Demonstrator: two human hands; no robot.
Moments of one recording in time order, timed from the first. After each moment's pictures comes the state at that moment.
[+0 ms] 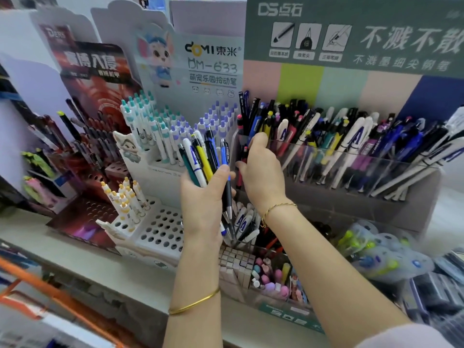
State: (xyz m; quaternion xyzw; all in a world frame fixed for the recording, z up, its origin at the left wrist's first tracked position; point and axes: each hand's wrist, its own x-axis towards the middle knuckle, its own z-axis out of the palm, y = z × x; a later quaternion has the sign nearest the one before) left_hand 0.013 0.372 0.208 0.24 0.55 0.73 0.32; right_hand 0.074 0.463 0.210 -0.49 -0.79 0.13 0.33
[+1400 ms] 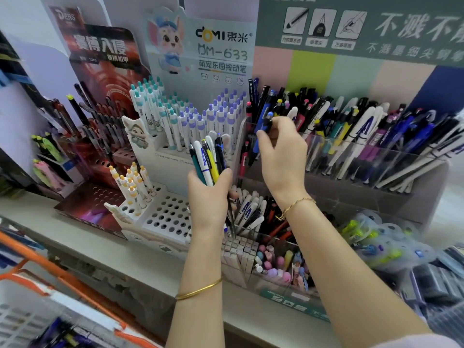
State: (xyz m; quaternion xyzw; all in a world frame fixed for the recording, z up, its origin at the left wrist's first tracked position) left_hand 0.011 0.366 0.184 0.24 0.60 0.70 0.30; right_hand 0.090 0.449 0.221 -0.43 -0.72 0.19 0.51
